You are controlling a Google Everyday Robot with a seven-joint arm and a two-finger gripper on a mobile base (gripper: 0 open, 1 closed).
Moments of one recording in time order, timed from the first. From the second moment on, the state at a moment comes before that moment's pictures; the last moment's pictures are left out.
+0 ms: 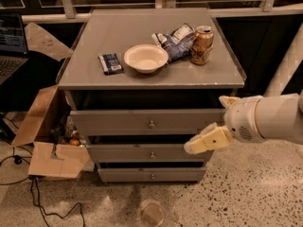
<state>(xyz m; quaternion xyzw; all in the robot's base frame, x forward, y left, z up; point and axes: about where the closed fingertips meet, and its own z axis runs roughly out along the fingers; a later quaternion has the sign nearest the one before) 0.462 -0.156 0.833 -0.39 0.82 0.14 0.39</state>
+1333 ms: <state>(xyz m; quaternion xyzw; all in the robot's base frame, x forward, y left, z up) 0.439 -0.142 0.757 -0.36 0.84 0.18 0.35</state>
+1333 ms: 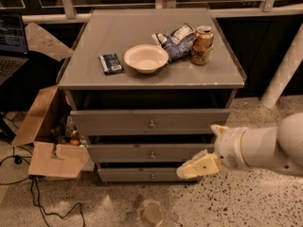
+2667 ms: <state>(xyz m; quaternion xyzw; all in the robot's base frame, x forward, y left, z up) 0.424 -0.111 0.590 -0.34 0.86 0.26 0.29</state>
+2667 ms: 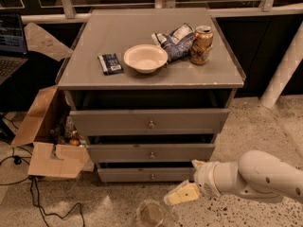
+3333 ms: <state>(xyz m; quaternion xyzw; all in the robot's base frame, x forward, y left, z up) 0.445 -0.115 0.532 -0.31 0.87 0.24 0.30</state>
